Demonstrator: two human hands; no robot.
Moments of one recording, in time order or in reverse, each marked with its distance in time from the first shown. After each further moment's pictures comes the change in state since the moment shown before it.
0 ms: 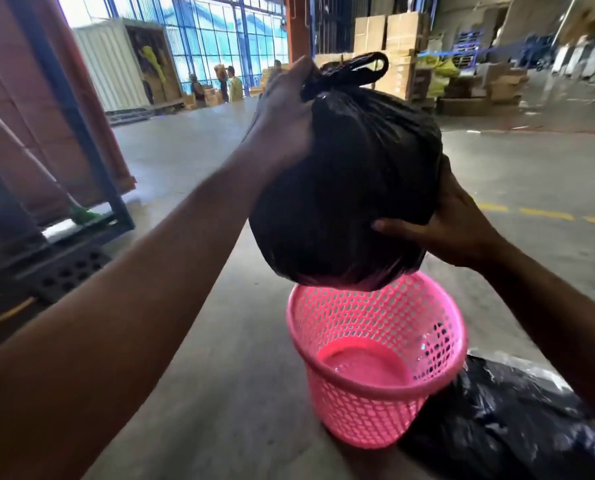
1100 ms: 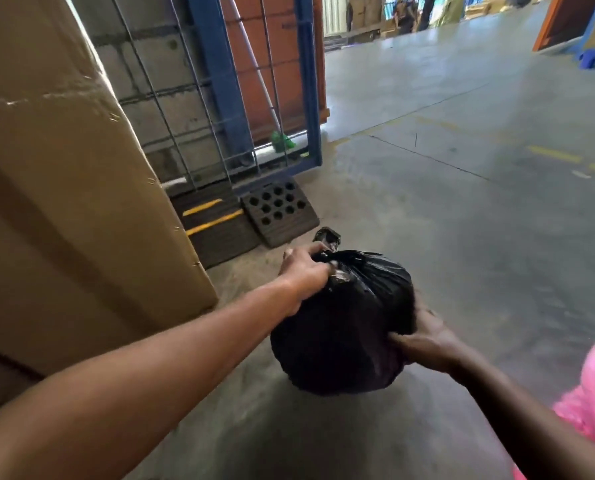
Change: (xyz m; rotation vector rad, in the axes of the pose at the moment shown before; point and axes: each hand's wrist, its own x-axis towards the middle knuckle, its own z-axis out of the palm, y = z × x) left_hand -0.228 -0.316 -0.149 0.075 0.146 -1.160; right_hand -0.023 -0.040 0.417 0.149 -0.906 0.292
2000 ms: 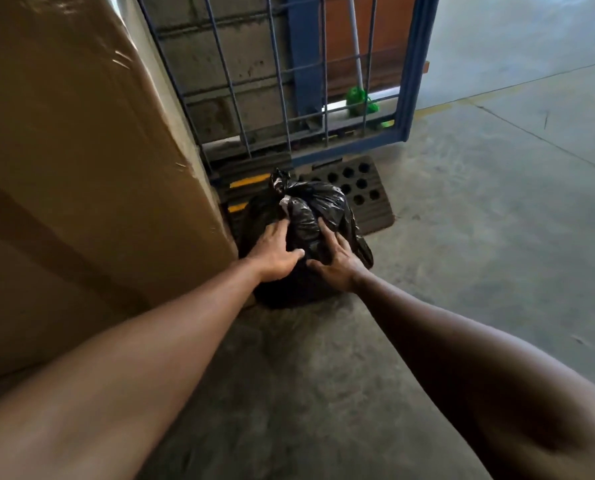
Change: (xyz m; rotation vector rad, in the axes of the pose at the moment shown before) left_hand 0.230 -0.139 -0.137 0.426 0.059 -0.173; right_hand 0.334 -0.151 0.187 -0.181 -0.299 -0.293
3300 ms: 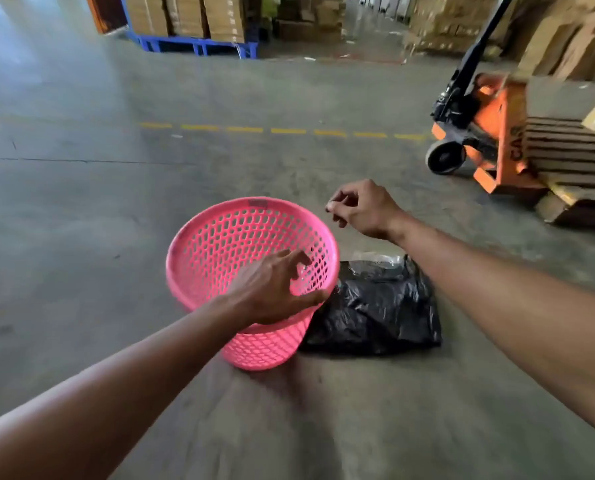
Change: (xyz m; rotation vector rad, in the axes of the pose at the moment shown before) left_hand -0.562 0.318 0.254 0.198 -0.562 1.624; right_hand -0.830 0.091 -0.176 -0.010 1.117 0.812
